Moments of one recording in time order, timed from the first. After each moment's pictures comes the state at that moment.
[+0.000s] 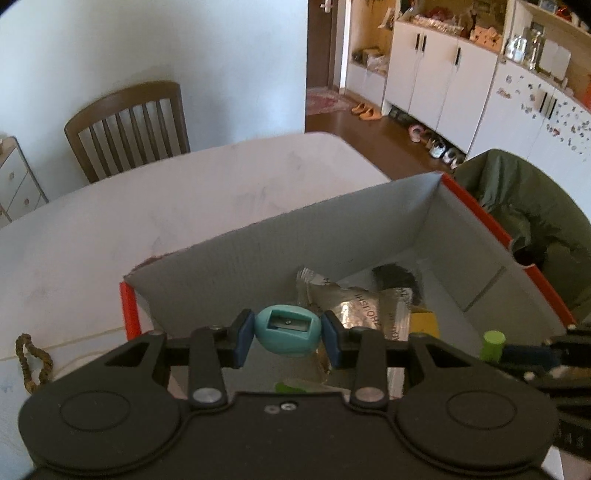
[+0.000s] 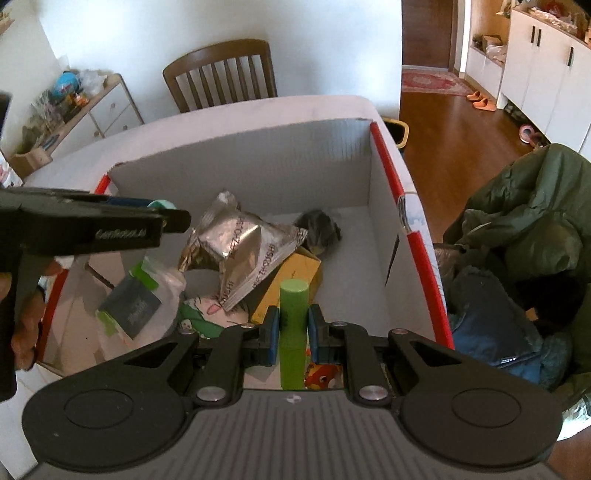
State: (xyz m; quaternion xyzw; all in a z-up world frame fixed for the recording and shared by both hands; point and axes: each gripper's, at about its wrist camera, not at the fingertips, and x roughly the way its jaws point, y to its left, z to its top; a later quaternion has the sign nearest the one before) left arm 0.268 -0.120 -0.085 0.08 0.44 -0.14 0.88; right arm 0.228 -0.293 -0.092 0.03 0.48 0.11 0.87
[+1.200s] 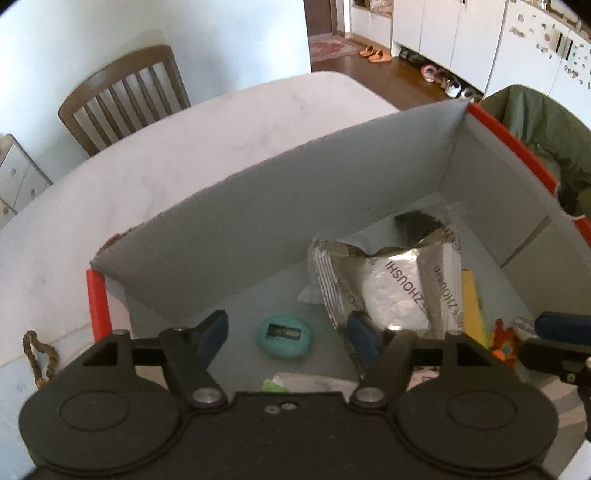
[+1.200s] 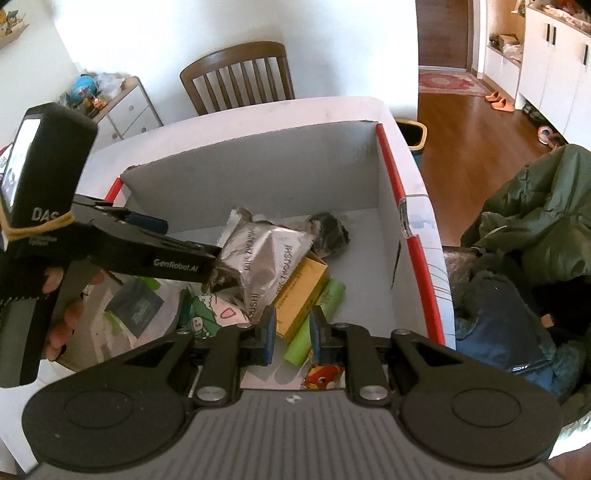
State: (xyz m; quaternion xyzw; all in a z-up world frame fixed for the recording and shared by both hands) left arm 0.276 -0.138 -0.105 0.15 0.50 -0.11 0.85; right arm 0.228 -0.305 -0.086 0.04 0.47 0.15 0.87
